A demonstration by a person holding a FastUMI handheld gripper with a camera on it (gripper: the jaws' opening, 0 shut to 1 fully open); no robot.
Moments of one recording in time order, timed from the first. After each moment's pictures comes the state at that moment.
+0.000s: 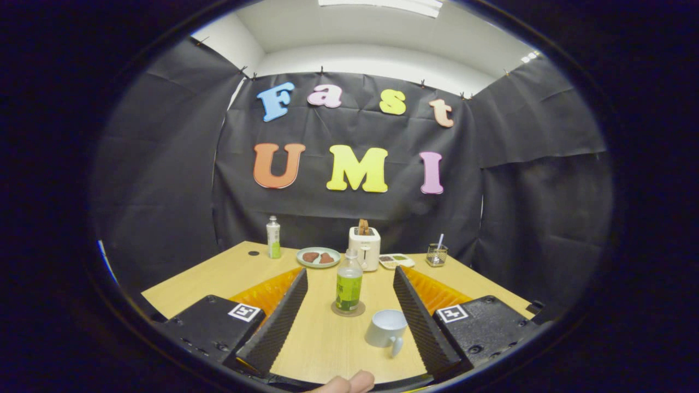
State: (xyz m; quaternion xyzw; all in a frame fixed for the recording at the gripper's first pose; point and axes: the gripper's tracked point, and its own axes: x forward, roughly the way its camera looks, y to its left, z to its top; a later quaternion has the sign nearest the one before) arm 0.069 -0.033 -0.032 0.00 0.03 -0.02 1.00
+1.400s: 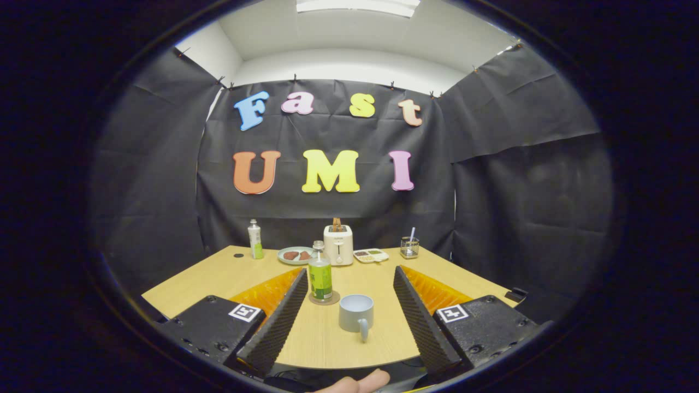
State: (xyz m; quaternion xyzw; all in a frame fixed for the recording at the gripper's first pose) arm 0.013 -0.091 -0.049 0.02 0.01 -0.08 1.00
